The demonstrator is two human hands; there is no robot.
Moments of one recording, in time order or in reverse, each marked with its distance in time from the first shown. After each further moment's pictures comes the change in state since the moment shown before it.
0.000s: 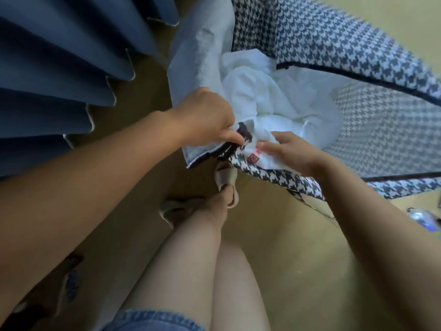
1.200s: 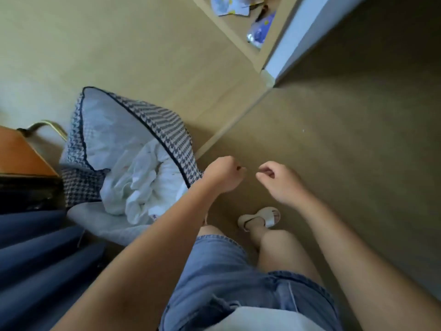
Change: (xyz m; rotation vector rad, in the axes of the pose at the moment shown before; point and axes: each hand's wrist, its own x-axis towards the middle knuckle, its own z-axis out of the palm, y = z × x) left_hand -0.033 0.319 0.010 0.132 -0.573 0.402; right_hand -0.303 0.089 0.190 0.915 1.039 0.465
